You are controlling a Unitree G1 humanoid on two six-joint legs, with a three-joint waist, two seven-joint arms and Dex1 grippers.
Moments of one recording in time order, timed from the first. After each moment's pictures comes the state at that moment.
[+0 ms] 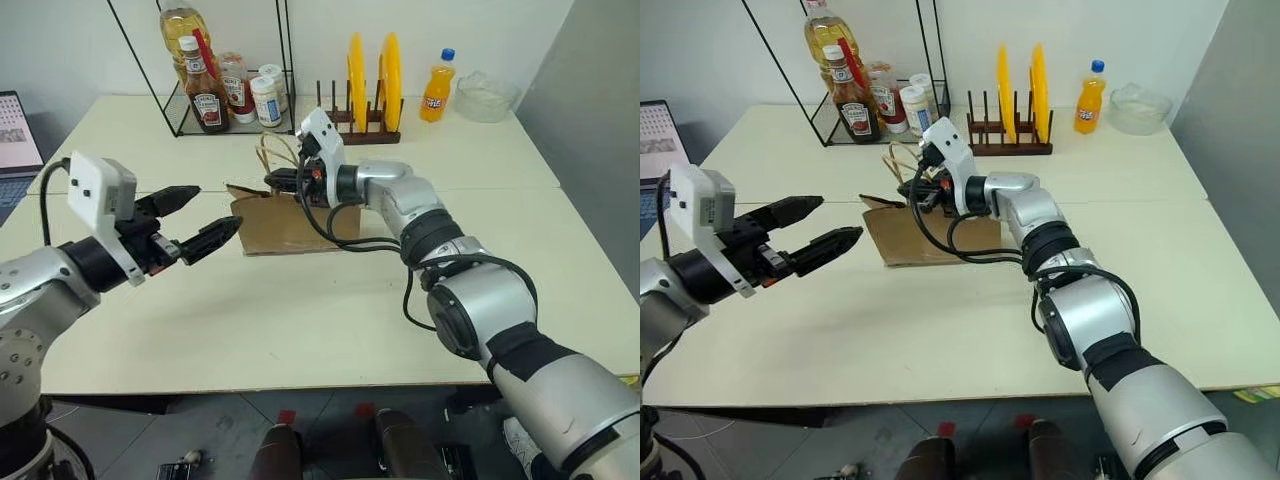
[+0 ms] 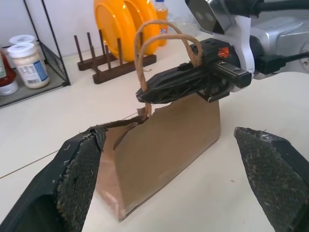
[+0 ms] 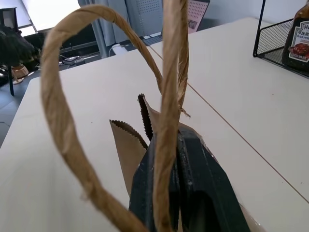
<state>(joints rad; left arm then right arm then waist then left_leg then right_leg) -0.21 0.85 0.57 -0.56 -0.87 0.94 -0.58 -1.39 0.02 0.03 1.13 0.11 0.17 0.94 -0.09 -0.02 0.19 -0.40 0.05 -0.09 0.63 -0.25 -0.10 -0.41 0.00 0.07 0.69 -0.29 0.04</state>
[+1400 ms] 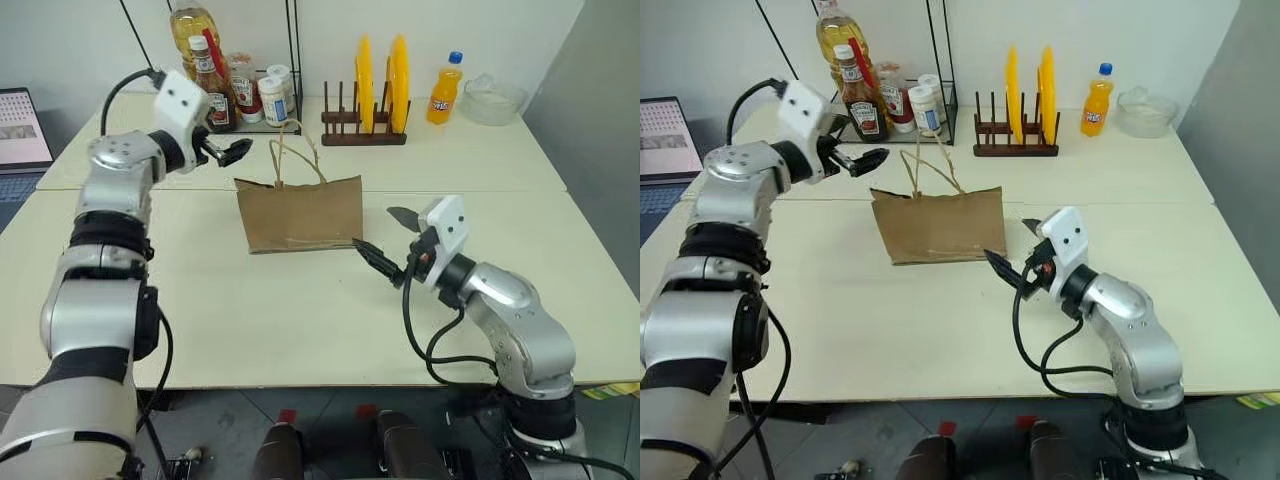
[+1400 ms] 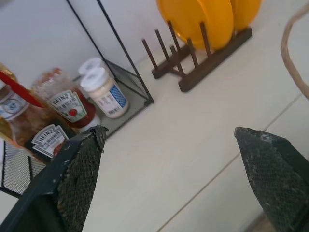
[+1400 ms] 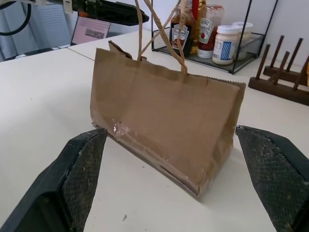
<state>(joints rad) -1.26 0.65 -0.08 1.16 0.01 -0.10 -0.78 -0.34 -0.20 0.03 -0.56 0.20 0.76 0.53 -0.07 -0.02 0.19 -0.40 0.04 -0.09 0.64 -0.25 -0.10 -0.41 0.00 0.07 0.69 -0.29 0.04</state>
